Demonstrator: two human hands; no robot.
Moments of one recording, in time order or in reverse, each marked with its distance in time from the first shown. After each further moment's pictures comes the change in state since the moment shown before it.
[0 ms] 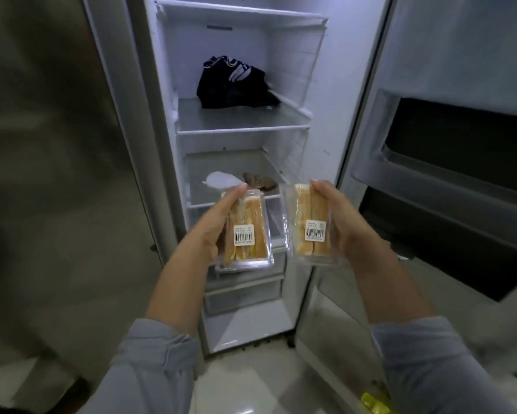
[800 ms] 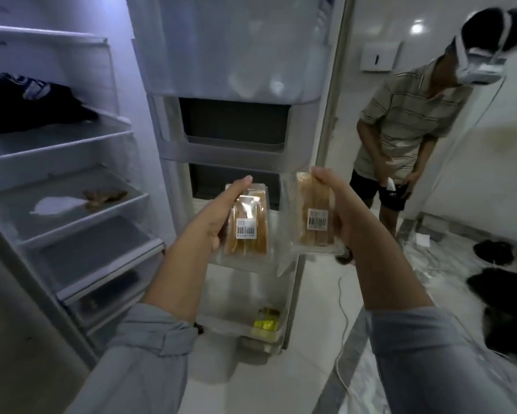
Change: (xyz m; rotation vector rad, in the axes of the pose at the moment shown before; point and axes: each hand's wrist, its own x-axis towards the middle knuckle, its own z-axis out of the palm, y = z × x) left_hand -0.190 -0.030 0.214 0.149 -0.614 -0.016; right_hand -0.344 -0.013 -0.137 0.013 0.638 -0.117
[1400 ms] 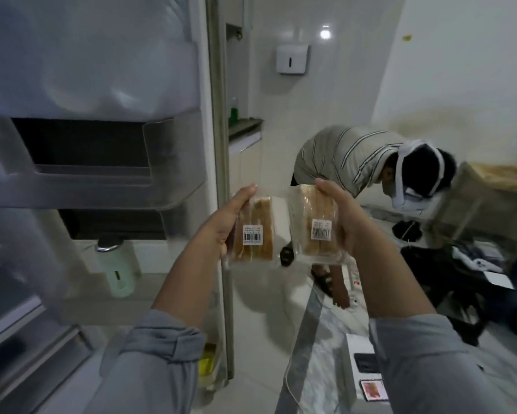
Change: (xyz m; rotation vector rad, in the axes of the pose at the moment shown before) left_hand 0.122 0.006 0.196 0.043 -0.283 -0.024; right_hand 0.059 -0.002 -0.205 0.095 0.219 0.083
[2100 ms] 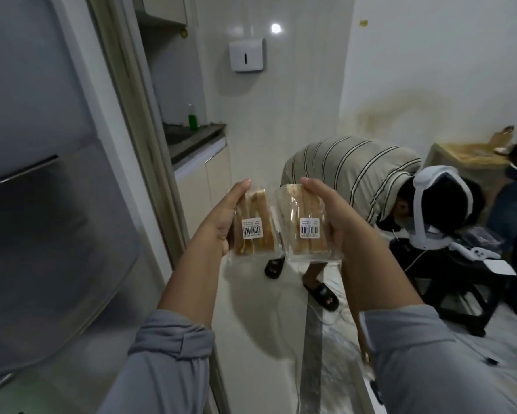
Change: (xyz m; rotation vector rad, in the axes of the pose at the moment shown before) left_hand 0.226 0.029 0.018 0.023 -0.102 0.032; right_hand 0.198 -0.014 -0.043 0.025 0.062 -0.021
